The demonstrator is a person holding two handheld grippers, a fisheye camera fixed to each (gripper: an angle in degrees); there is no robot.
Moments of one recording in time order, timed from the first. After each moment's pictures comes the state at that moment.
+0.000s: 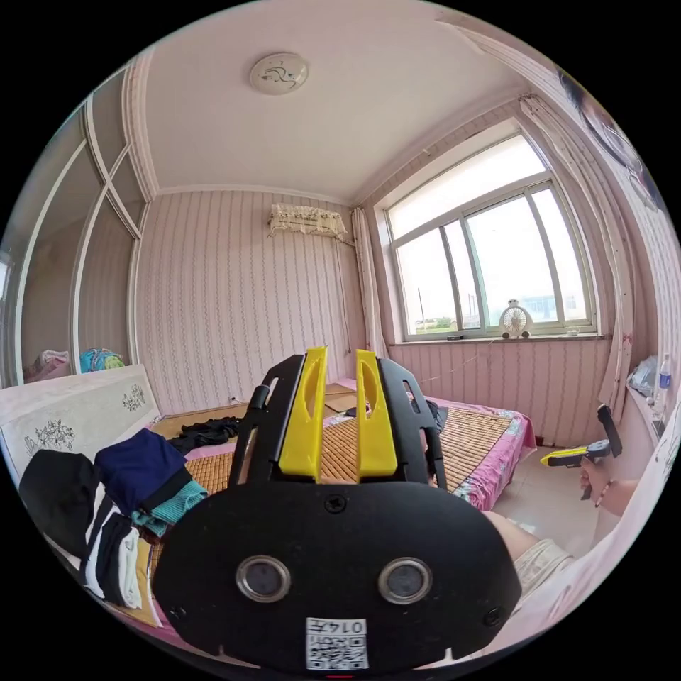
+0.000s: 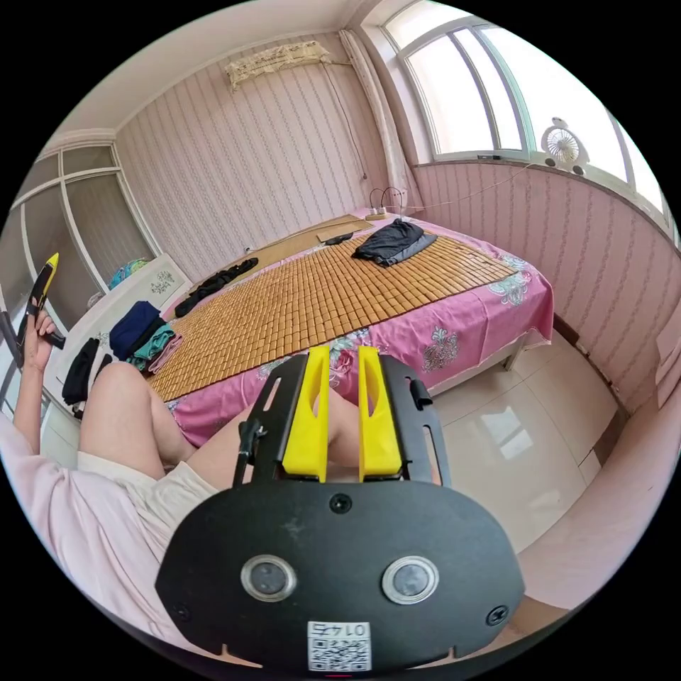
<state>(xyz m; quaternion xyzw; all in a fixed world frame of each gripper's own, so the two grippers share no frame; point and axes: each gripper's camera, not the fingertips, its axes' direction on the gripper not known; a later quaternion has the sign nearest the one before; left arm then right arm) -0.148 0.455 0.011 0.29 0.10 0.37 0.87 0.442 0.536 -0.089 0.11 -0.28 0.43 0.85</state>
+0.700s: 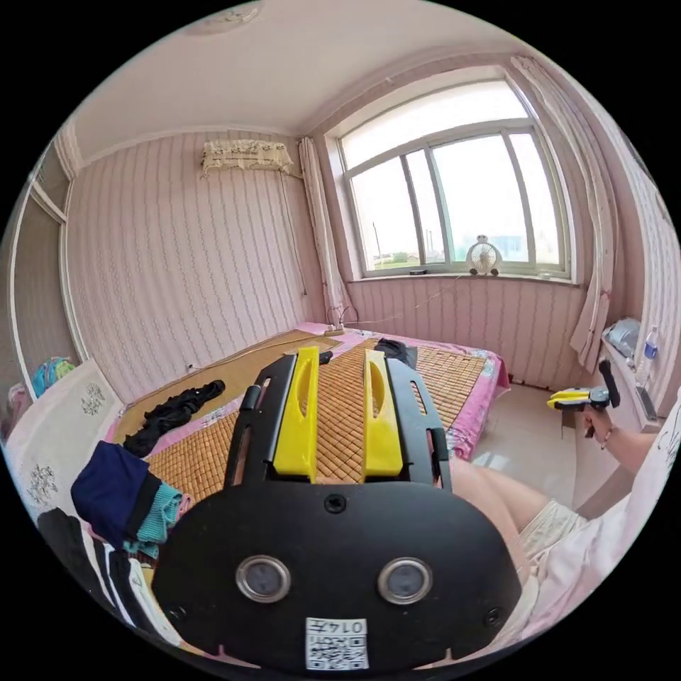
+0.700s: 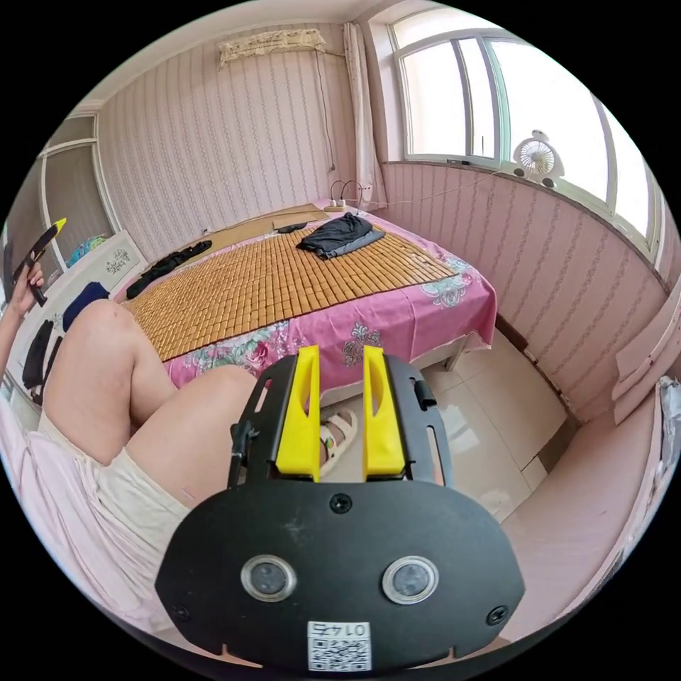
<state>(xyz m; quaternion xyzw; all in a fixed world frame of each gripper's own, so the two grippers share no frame) -0.001 0.326 0.143 0.13 0.06 0.46 0.88 0.549 0.598 -0.010 0.07 -0.22 0.41 0.88</state>
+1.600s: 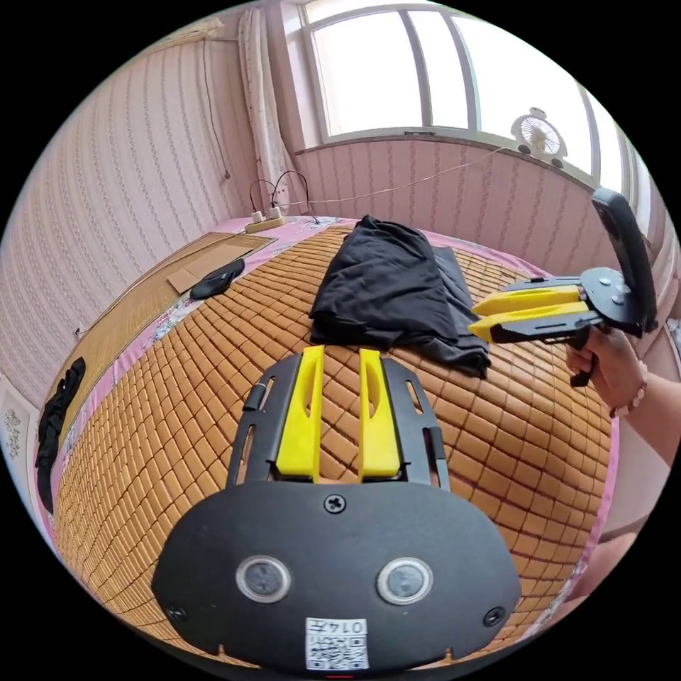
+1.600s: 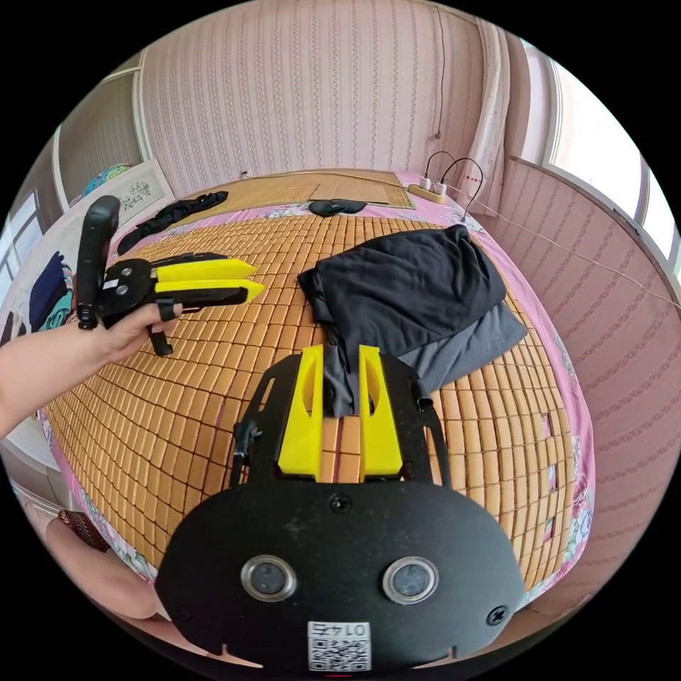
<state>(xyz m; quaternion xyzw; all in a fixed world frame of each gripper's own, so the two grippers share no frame) 0.338 0.186 0.785 -0.10 0.06 0.48 0.87 0.717 0.222 0.354 0.07 -0.29 0.22 0.93</state>
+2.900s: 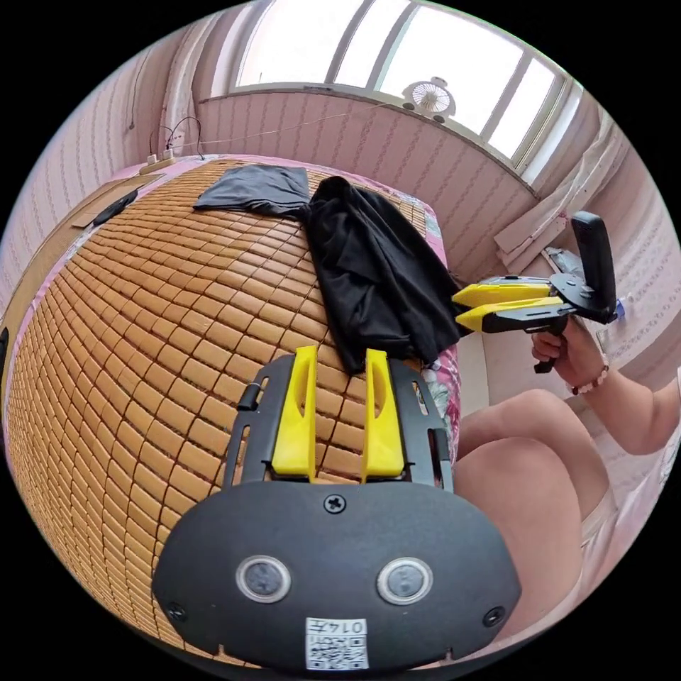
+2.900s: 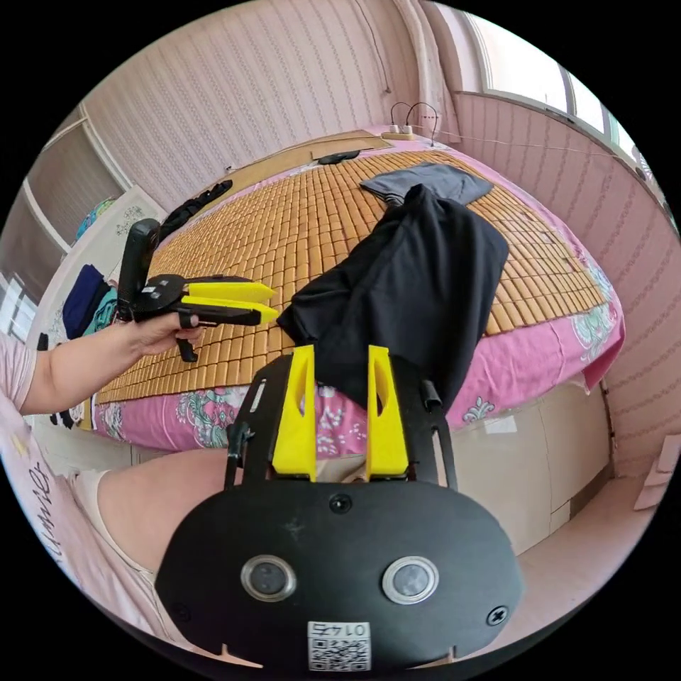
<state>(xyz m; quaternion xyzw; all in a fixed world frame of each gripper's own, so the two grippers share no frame) 0.205 0.242 0.623 -0.29 0.24 0.52 0.77 0.624 0.338 0.175 -0.03 -0.36 0.33 0.87</state>
